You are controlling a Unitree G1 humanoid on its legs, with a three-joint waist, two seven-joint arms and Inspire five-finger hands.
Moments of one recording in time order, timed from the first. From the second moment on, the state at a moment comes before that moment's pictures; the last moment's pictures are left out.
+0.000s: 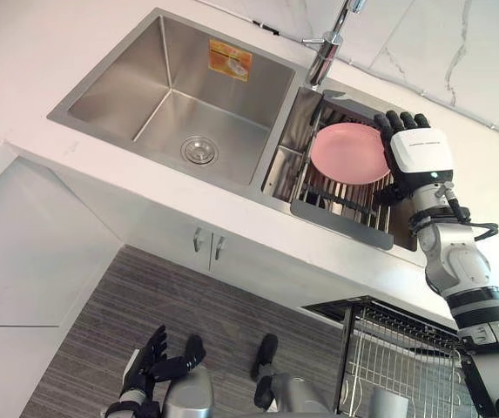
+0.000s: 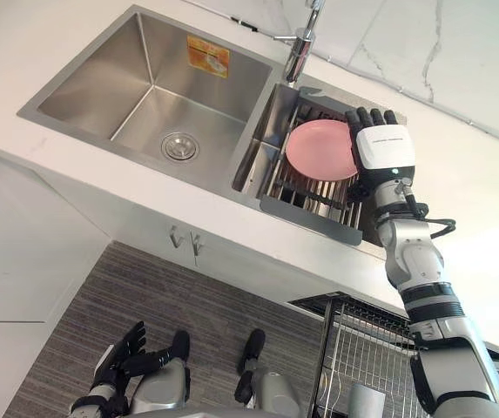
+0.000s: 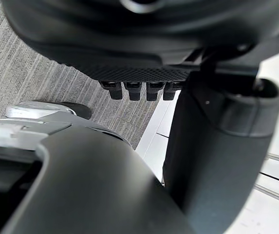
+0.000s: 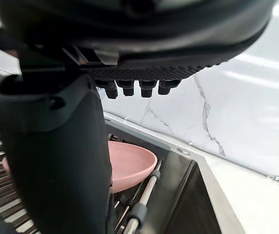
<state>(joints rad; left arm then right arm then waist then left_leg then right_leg) 0.26 0.24 0.01 0.75 -0.26 -0.29 -0.12 -0.50 -0.66 0.12 0.33 -1.04 0.09 -0.14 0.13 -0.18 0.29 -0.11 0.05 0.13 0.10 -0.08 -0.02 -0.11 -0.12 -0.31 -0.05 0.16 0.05</state>
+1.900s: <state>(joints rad) 0.17 0.23 0.02 0.74 -0.30 -0.28 -0.13 -0.76 -0.74 0.18 0.54 -0.85 -0.01 -0.22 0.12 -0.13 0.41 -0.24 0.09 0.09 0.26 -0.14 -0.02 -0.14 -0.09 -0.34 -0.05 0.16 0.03</state>
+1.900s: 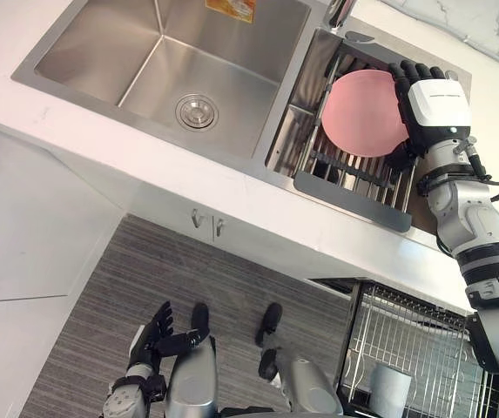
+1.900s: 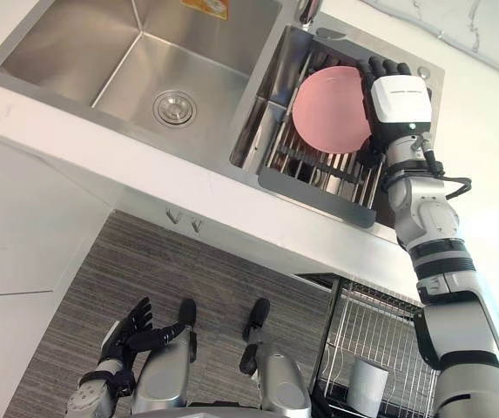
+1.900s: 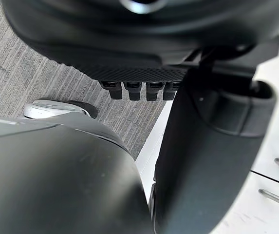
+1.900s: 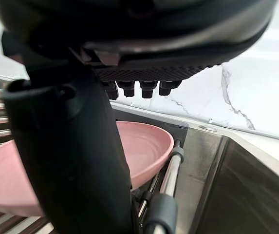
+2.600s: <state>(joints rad) 0.17 0.22 0.02 0.74 -0.30 -0.29 -0.13 -0.69 -0.69 0.17 0.33 -0.84 -0.09 -0.26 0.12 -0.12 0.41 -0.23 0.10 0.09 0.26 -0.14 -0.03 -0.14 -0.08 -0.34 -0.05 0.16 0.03</state>
